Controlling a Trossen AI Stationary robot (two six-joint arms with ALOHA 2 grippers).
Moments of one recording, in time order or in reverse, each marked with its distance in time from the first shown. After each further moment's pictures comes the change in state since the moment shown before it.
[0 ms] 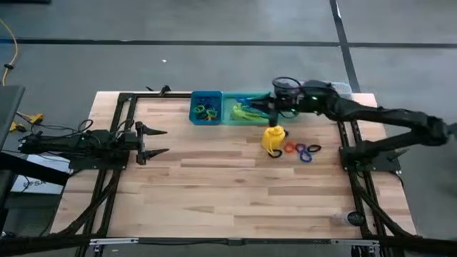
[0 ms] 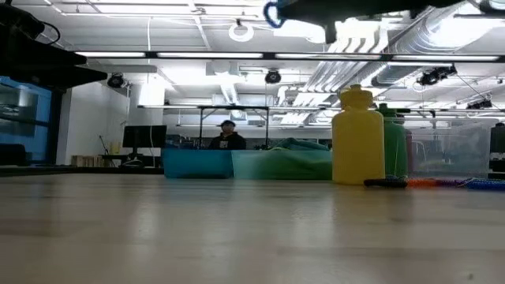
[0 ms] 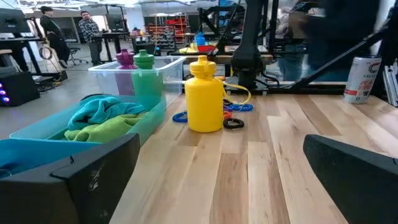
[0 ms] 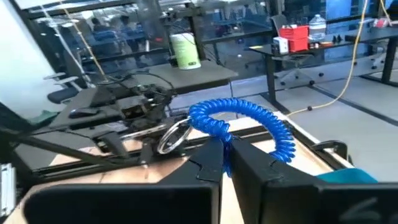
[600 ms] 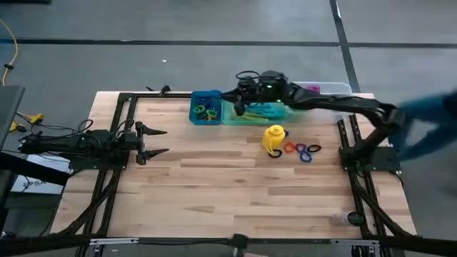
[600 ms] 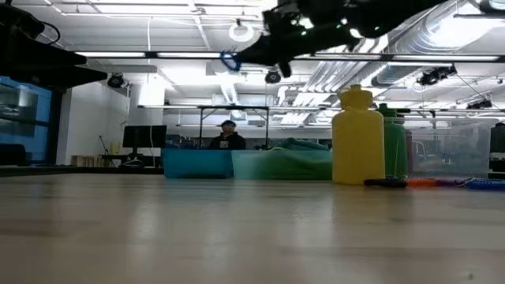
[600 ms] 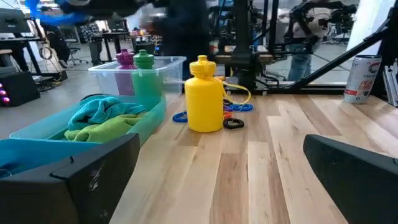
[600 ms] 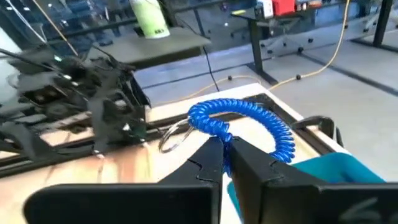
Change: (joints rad) left arm 0.000 0.000 0.000 0.000 0.000 0.000; right arm -0.104 0.408 0.243 0.017 -0.082 -0.003
